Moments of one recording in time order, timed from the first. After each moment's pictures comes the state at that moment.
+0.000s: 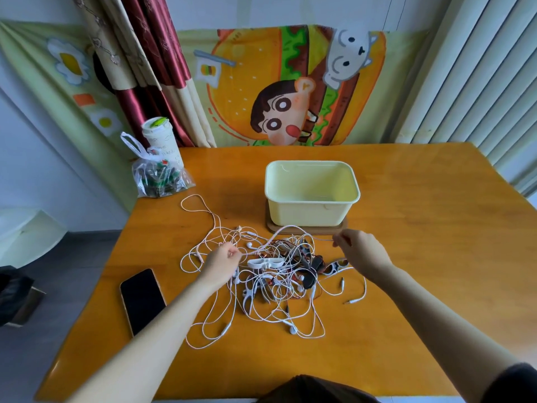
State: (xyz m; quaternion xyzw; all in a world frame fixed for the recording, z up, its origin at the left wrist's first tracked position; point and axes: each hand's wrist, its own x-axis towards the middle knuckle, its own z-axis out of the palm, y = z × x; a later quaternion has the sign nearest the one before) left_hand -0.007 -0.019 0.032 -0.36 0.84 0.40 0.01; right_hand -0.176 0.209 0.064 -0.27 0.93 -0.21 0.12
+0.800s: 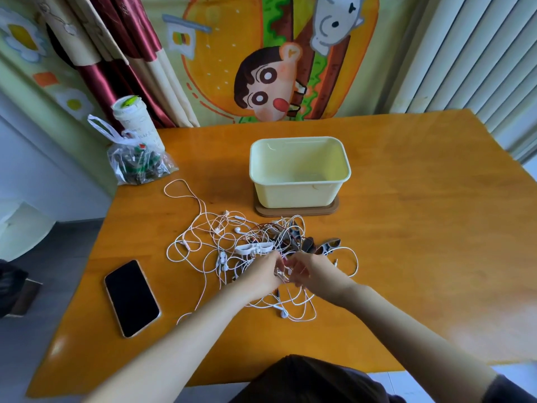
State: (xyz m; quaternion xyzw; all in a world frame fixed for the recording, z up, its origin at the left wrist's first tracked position) left_hand -0.041 0.067 0.024 -0.20 0.89 0.36 0.18; right_hand -0.115 0.199 0.040 -0.38 0.82 -0.27 0.34
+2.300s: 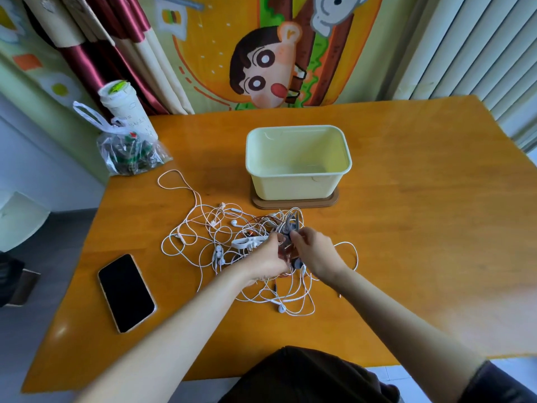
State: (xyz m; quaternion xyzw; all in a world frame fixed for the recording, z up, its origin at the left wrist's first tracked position) left_hand -0.065 0.064 0.034 -0.25 0.77 0.54 0.22; right_hand -0.131 0.176 0.037 -0.20 0.86 -0.38 0.27
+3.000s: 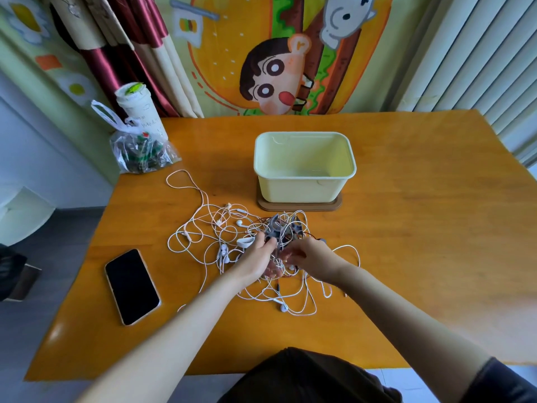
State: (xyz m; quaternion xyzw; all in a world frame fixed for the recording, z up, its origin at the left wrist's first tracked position) left_hand -0.037 0.055 0.027 -0.31 0.71 0.62 0.11; right_hand -0.128 0.177 0.043 -0.36 0.83 -0.25 0.35
